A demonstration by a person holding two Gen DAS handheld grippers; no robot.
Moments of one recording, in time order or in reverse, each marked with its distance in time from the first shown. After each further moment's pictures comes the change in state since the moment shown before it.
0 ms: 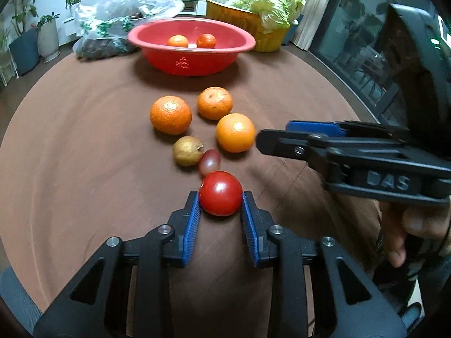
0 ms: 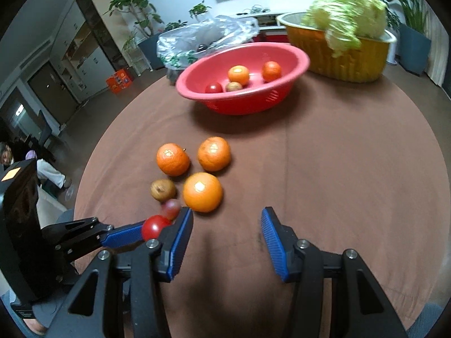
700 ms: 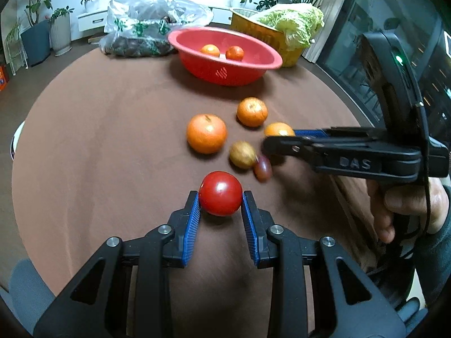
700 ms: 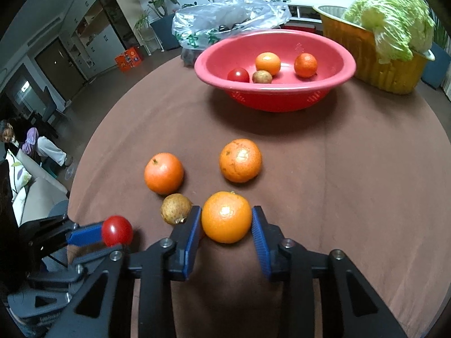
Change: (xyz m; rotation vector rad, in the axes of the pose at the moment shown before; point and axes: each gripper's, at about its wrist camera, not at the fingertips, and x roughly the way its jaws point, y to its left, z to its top) left arm -0.031 0.044 -0.007 -0.049 -0.044 0.016; right arm 0.028 0.012 0.019 -0.050 0.071 0.029
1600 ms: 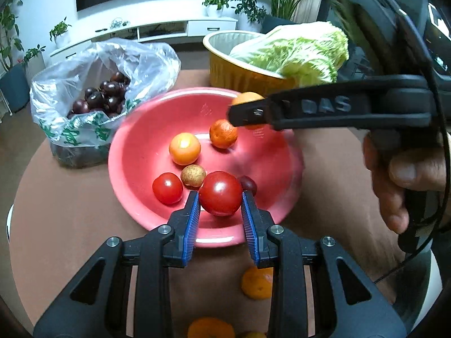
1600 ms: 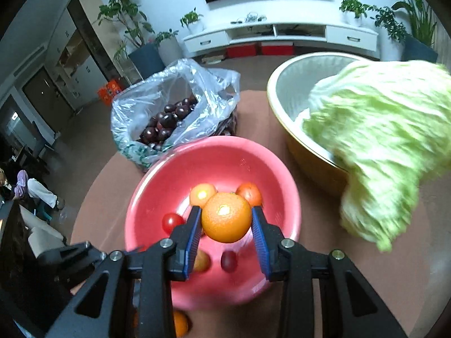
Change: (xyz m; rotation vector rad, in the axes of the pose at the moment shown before) left arm 0.089 -0.022 0.180 0.159 -0.014 0.002; right arm 0.017 -0.076 0.170 0.068 -0.074 -0.053
